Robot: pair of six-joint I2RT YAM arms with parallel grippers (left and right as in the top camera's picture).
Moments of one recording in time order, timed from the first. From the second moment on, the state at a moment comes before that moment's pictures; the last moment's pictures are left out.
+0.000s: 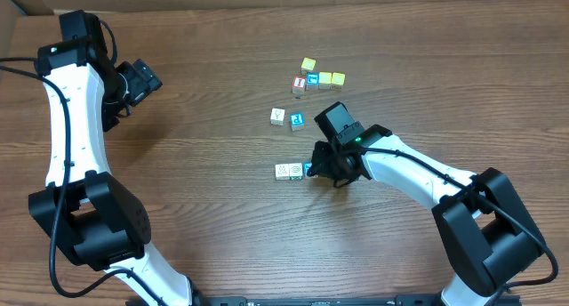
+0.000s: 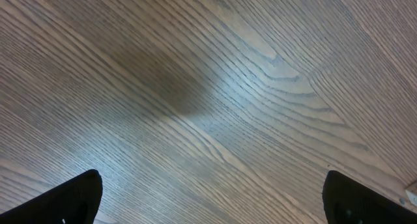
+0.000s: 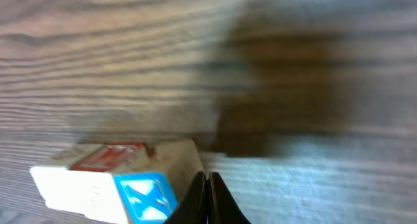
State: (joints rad) left arm 0.29 1.94 1.83 -1.20 0.02 -0.47; right arm 0.60 1.84 1.10 -0.54 -0.17 0.79
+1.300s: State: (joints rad) left arm 0.29 1.94 1.83 -1.20 0.02 -0.47; right arm 0.63 1.84 1.10 -0.54 -0.19 0.83
